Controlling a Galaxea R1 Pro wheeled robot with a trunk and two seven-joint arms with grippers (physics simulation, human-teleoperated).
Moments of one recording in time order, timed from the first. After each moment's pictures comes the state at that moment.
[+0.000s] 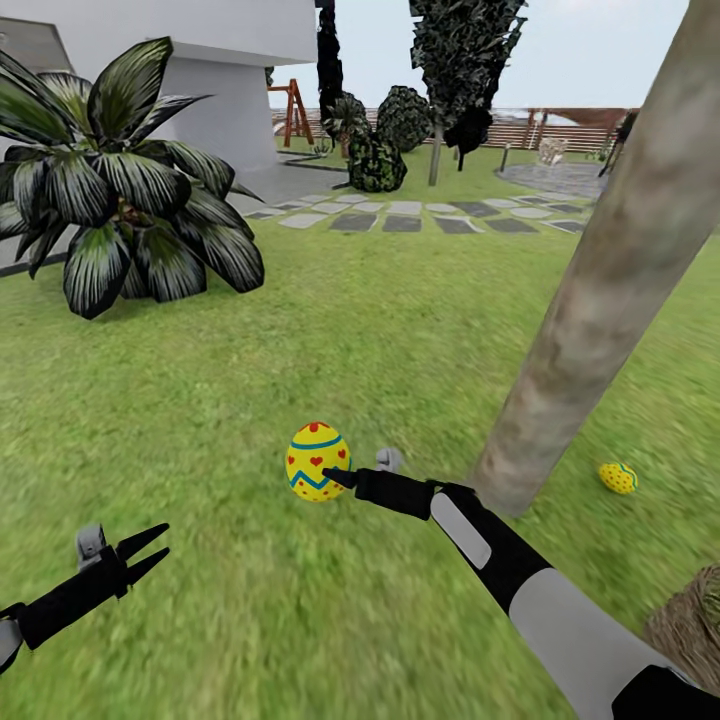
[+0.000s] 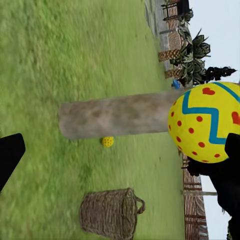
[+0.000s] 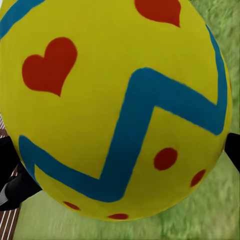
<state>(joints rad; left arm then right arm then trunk) -0.40 0.52 0.02 -0.66 1.03 0.63 -1.04 -0.79 0.00 0.53 -0.81 -0.91 0.45 0.54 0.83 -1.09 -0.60</state>
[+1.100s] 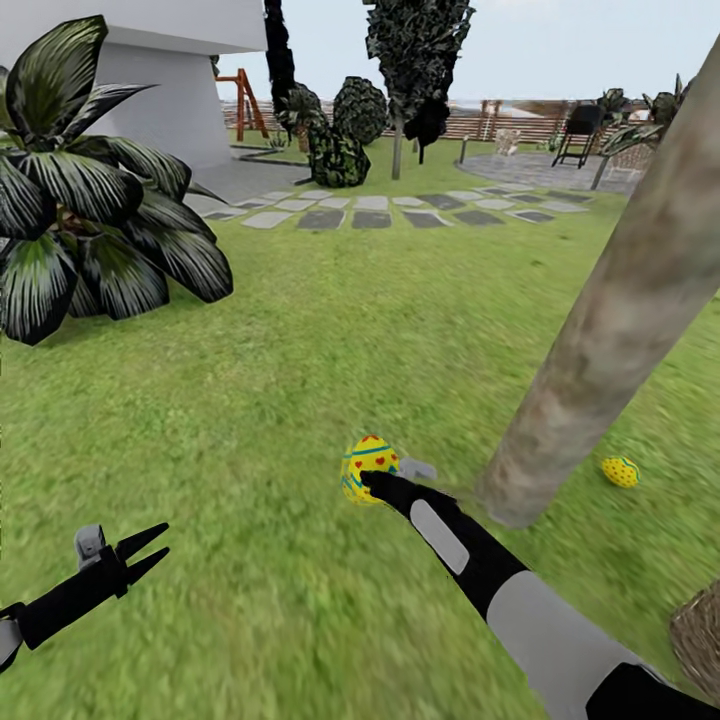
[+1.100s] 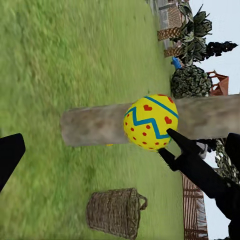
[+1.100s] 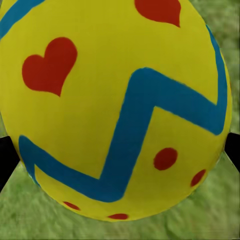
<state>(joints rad) -0.40 0.52 0.02 -0.66 1.03 0.63 -1.04 -0.79 0.07 0.54 -0.75 -0.91 0.27 -0.24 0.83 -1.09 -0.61</state>
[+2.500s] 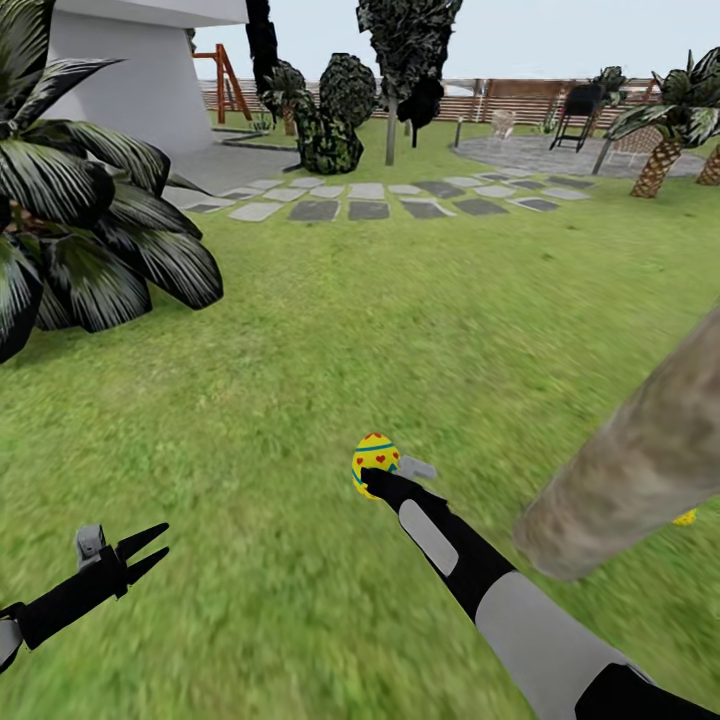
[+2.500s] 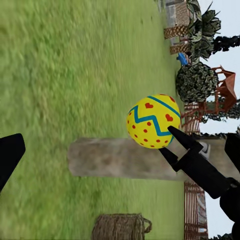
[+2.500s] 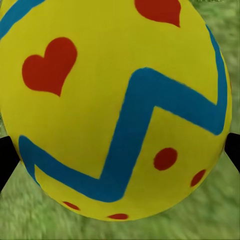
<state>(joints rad) -0.40 0.52 0.02 -0.67 1.03 0.63 -1.04 -0.79 0.11 0.55 -0.75 -0.91 0.21 -0.36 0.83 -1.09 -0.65</state>
